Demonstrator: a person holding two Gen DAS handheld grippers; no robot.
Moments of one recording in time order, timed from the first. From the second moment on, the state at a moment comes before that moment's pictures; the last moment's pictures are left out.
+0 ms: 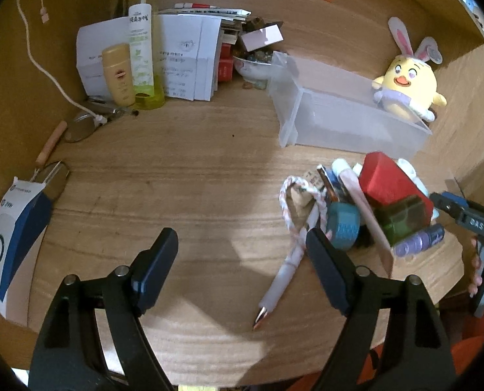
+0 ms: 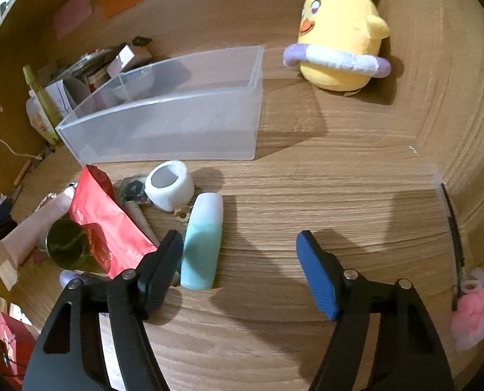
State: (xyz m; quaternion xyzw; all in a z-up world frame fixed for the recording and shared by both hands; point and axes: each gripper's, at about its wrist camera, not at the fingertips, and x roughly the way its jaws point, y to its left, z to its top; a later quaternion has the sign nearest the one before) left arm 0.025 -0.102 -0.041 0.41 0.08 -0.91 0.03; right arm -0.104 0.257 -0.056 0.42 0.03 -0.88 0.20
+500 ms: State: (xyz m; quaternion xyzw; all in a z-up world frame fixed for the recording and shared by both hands) left arm 0.024 -0.081 -0.067 0.42 0.03 -0.91 0.02; right arm -0.110 0.243 -0.059 0.42 0.07 -0.89 0.18
